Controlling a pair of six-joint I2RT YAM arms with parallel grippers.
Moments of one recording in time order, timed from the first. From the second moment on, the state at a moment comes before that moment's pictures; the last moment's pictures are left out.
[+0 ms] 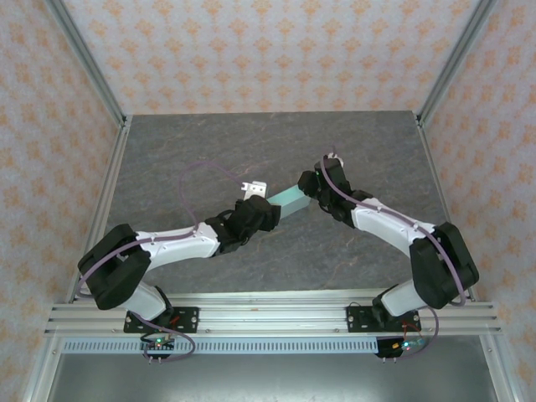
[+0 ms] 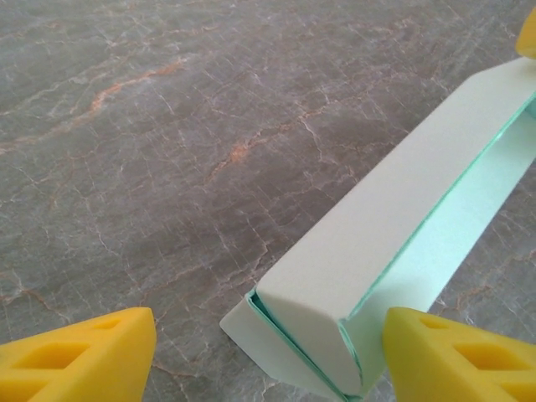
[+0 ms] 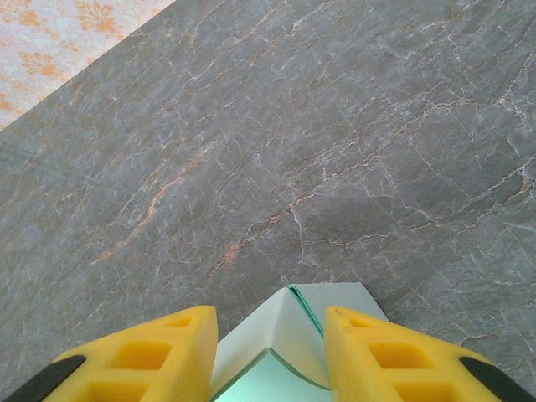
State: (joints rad) left arm -0.83 1.51 0.79 0.03 -0.42 -0.51; right arm 0.52 1.47 0.88 -0.07 0.11 0.78
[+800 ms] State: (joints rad) left arm -0.77 1.50 0.84 -0.05 -0.19 -0.51; right arm 0.54 1.52 0.95 -0.13 0.14 0.78
